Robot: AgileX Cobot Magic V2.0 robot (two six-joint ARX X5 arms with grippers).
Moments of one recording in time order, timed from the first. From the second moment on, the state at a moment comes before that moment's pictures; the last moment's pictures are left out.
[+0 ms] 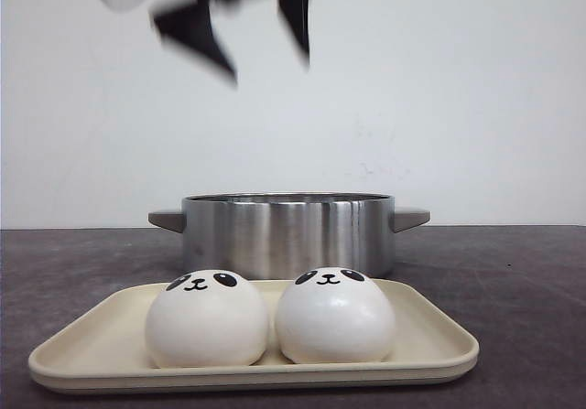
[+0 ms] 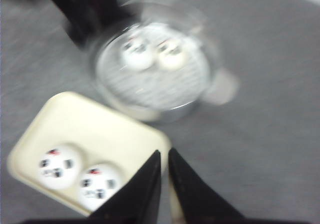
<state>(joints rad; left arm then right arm) -0.68 1.55 1.59 -0.60 -0.13 -0.27 0.82 1.19 1.43 -1.03 0.21 0.27</state>
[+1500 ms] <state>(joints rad) -0.71 0.97 1.59 -0.97 -0.18 -0.18 0.84 1.68 1.03 -0.62 -0.14 0.59</state>
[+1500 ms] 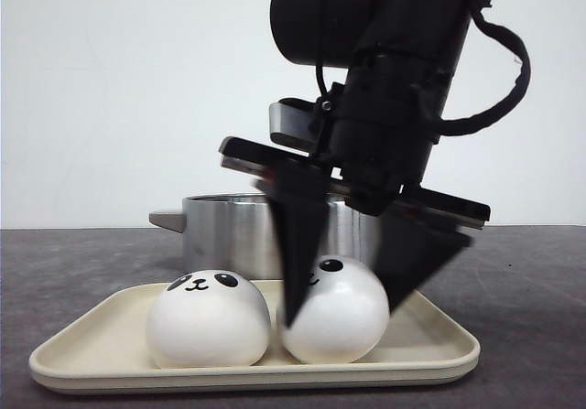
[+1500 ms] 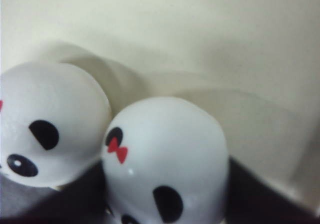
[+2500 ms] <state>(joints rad) -0.71 0.98 1.59 -0.95 -0.18 -0.16 0.57 1.81 1.60 -0.68 -0.03 0.34</state>
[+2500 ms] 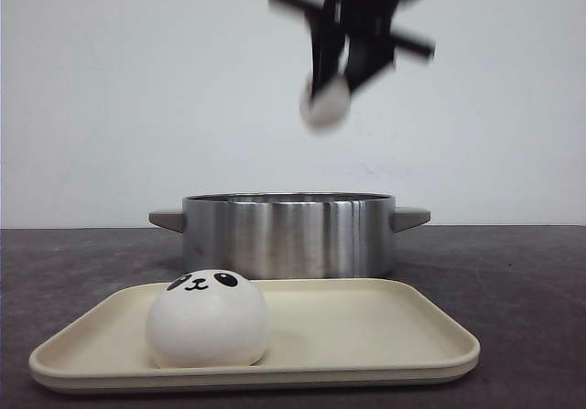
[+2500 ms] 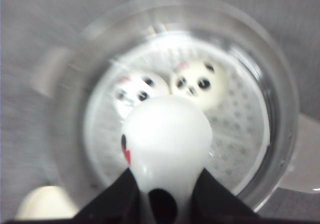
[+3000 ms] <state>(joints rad) -0.71 0.98 1.59 -0.96 -0.18 -0.16 0.54 1.99 1.59 -0.67 -0.11 0.34</state>
